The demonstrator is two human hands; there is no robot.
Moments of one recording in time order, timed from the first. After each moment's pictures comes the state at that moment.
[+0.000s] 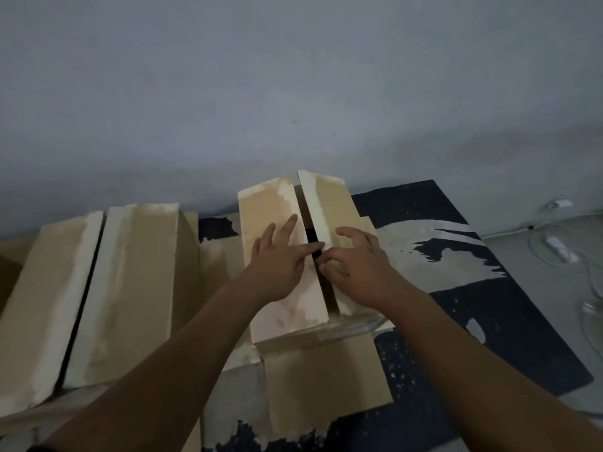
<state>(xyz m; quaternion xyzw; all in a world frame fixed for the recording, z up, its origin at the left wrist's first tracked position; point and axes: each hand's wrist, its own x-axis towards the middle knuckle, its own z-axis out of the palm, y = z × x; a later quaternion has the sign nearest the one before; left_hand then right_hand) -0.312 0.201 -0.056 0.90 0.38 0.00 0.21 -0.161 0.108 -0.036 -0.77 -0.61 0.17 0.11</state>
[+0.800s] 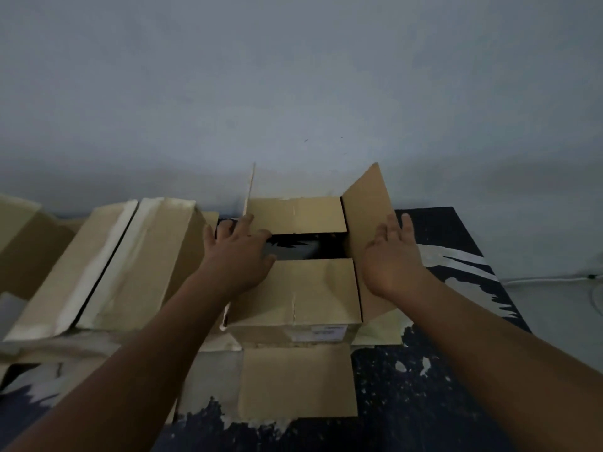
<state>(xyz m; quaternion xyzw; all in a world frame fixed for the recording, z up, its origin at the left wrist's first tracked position) -0.311 0.155 0.007 0.82 0.57 -0.05 0.03 -0.089 0.094 0.009 -0.73 -0.62 0.00 -0.29</state>
